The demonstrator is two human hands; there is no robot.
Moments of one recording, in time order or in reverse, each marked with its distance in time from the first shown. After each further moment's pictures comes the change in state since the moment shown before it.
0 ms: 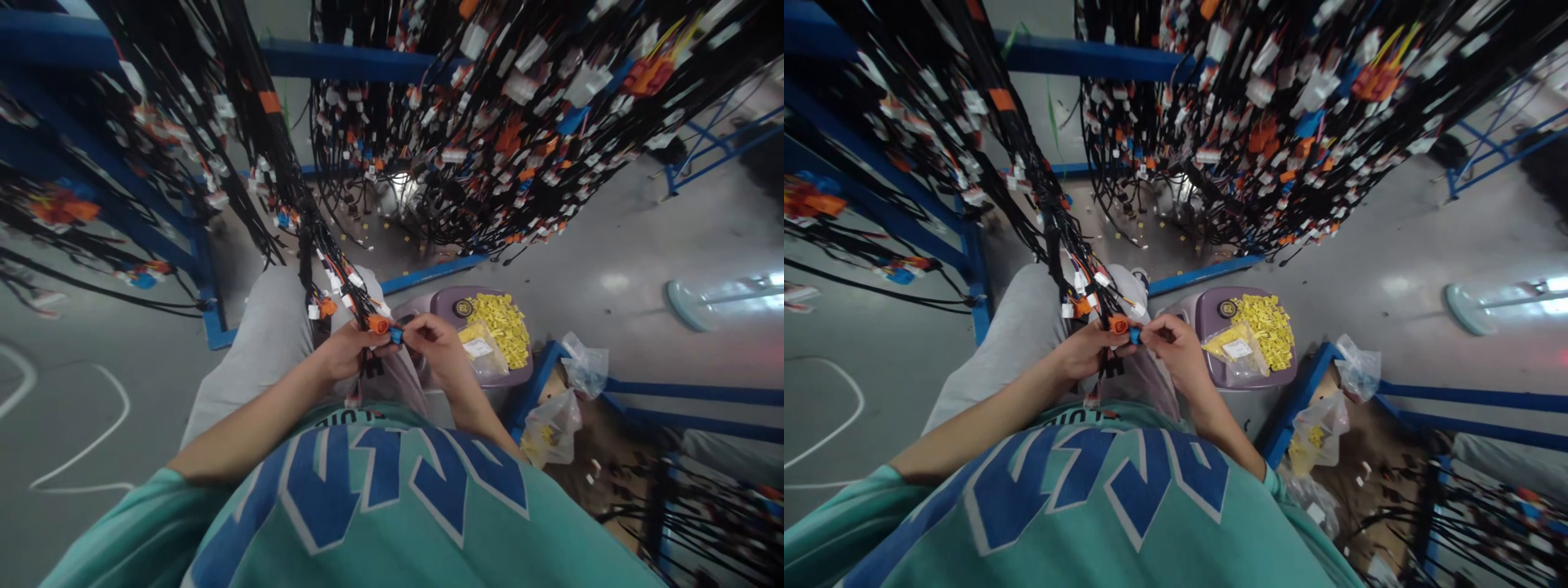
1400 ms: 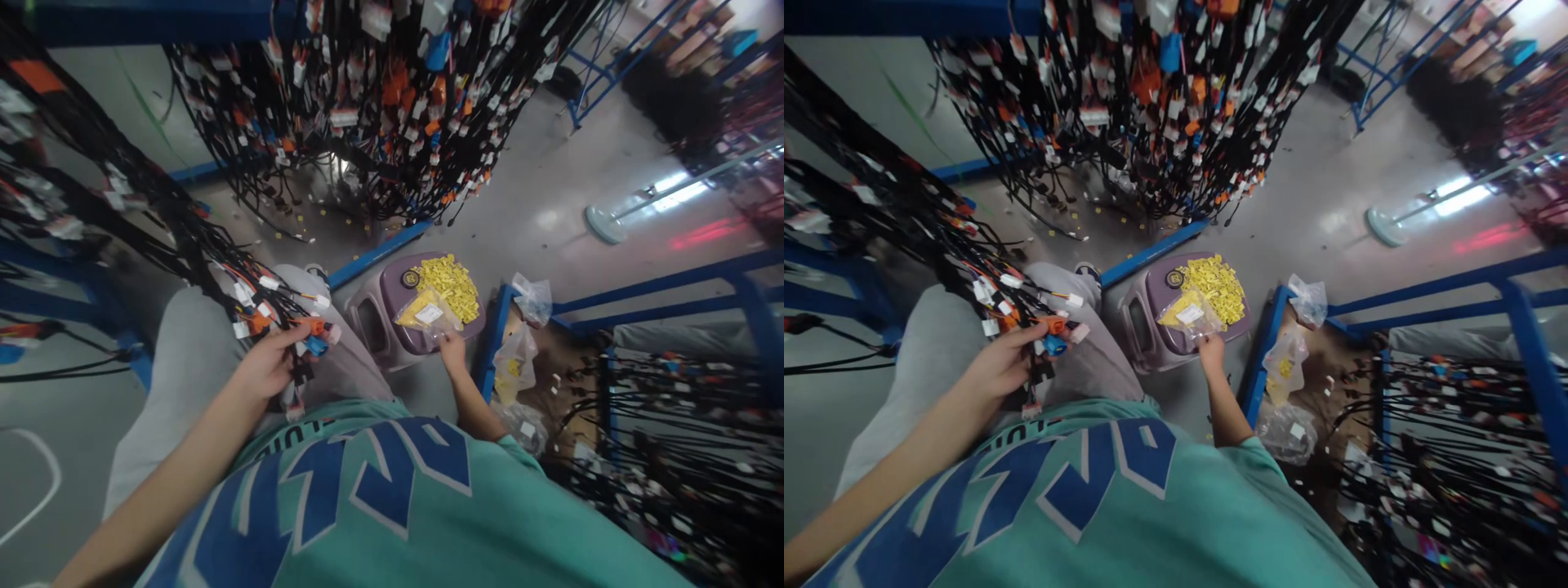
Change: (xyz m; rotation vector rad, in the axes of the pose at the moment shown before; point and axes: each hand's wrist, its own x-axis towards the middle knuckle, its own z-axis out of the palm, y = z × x) left_hand 0.002 0.010 0.013 0.265 0.249 -0.066; right_hand -0.043 0.178 -0.172 -0.739 0.585 0.344
